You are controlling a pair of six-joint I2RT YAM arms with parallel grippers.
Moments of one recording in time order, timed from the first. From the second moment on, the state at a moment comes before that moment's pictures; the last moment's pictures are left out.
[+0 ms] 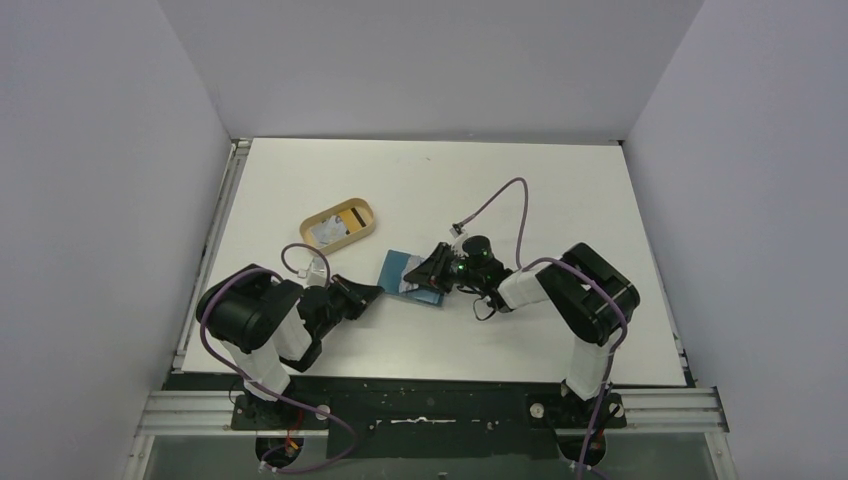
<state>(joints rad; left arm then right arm) -0.47 1.76 0.07 1.36 0.09 -1.24 0.65 1.85 0.69 0.74 -0.45 1.19</state>
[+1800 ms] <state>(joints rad) -0.02 0.59 0.35 -0.39 0.01 -0.77 0.72 2.80 2.51 -0.23 -0.64 0.83</state>
